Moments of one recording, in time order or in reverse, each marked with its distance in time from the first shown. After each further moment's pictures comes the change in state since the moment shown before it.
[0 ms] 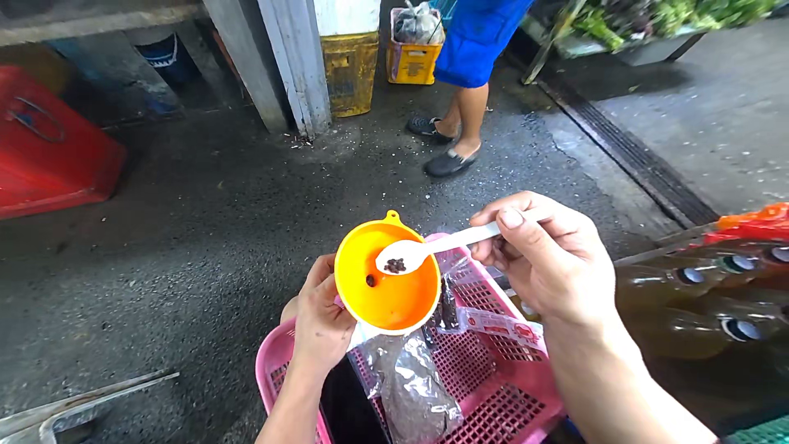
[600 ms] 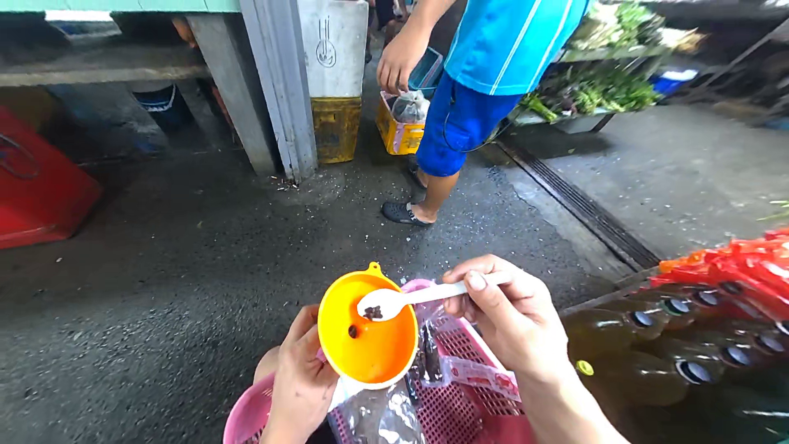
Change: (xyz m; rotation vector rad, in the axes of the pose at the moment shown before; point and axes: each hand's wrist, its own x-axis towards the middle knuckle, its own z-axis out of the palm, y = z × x) left_hand -0.001 -0.002 0.000 0.028 0.017 -0.024; right_hand -0.005 0.002 0.005 0.012 -0.006 -0.097
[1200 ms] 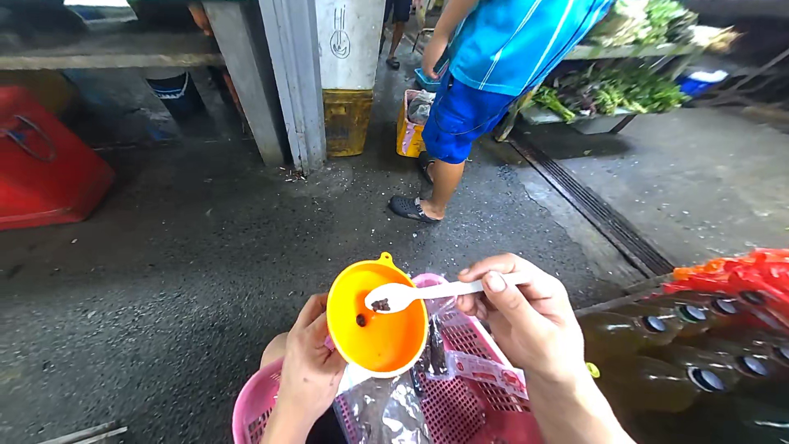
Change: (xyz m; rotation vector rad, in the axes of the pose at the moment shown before) left_hand -0.002 0.001 -0.004 -0.007 0.008 0.017; right_hand -0.002 0.002 0.001 0.042 -0.058 -0.027
